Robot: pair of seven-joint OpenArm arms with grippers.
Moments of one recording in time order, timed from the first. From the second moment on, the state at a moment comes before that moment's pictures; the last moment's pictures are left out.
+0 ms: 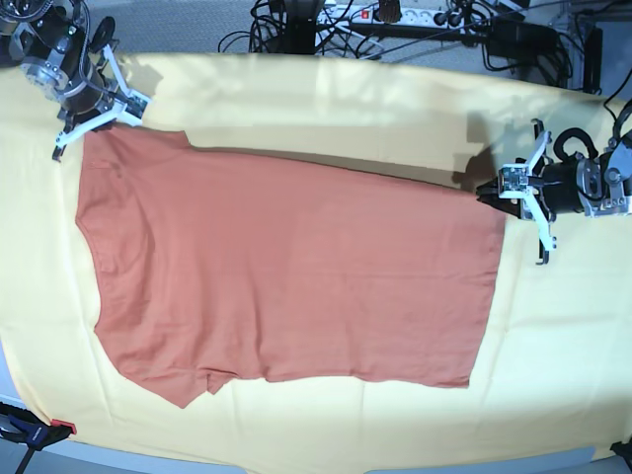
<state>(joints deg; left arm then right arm) -10.1 -69.4 34.6 102.3 -3.3 -44.7 -2.0 -33.6 50.9 -12.0 119.8 -11.0 20.0 -48.3</state>
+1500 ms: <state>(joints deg) 5.1 -71.9 34.5 121.3 3.7 -43.6 15.0 -50.2 51.3 3.9 127.6 -5.7 16.7 -28.1</state>
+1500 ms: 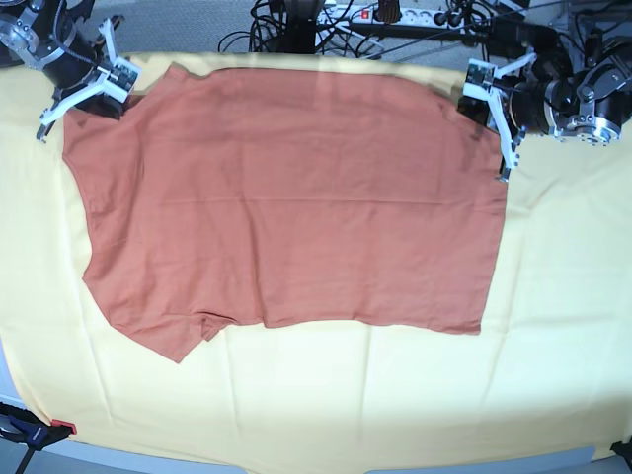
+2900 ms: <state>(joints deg) -1.5 -62.5 34.3 113.8 5.7 -24.5 18.9 -26.9 40.8 3.8 110.2 7.8 18.1 -23.6</state>
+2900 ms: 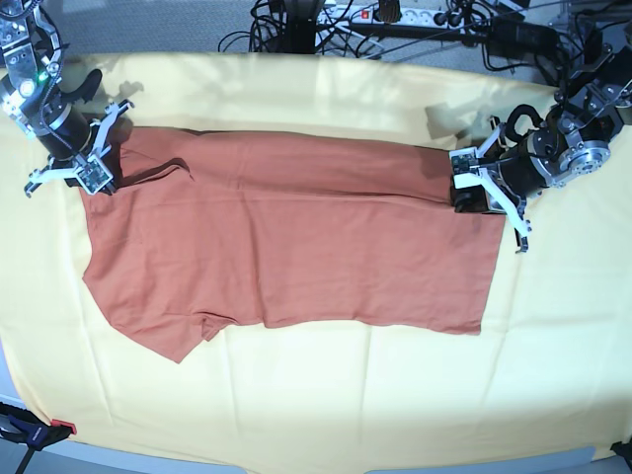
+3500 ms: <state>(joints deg) -1.5 -67.0 34.2 113.9 5.9 -24.6 21.9 -22.3 45.8 3.8 117.6 14.0 40.3 -38.3</state>
